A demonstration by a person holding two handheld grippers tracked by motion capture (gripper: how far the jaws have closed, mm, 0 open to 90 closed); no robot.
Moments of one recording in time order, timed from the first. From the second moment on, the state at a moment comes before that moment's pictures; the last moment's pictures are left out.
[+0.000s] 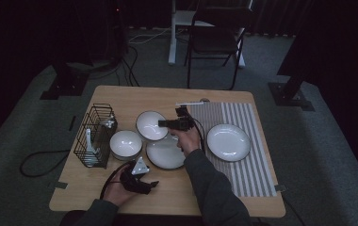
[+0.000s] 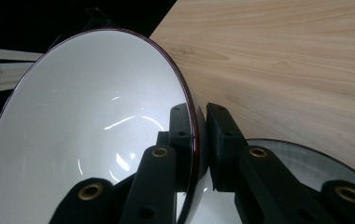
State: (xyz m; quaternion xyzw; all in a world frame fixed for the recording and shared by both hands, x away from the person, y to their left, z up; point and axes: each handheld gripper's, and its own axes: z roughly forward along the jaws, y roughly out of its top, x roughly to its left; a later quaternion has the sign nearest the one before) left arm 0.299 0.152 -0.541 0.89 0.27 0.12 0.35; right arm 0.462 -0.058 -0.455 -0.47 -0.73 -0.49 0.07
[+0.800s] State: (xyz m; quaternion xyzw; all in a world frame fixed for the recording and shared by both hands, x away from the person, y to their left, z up) left arm 0.299 0.152 -0.541 0.89 0.27 0.12 0.35; right arm 0.461 -0.116 -0.460 -0.51 -0.70 -0.50 0.04
